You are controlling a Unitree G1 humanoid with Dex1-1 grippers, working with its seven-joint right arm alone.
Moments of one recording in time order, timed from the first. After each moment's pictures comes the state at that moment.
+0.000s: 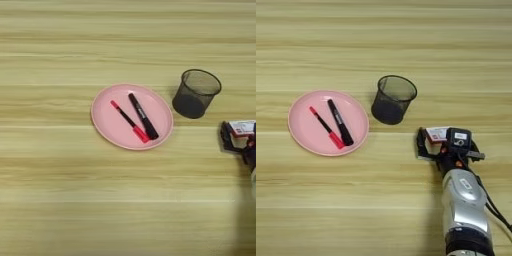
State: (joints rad) arm -0.12 -0.40 -0.33 0.64 0.19 -0.19 0.18
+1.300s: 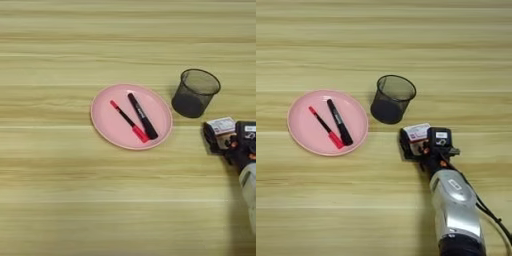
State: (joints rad) arm -0.04 -0.35 -0.26 0.44 0.22 -0.09 0.29
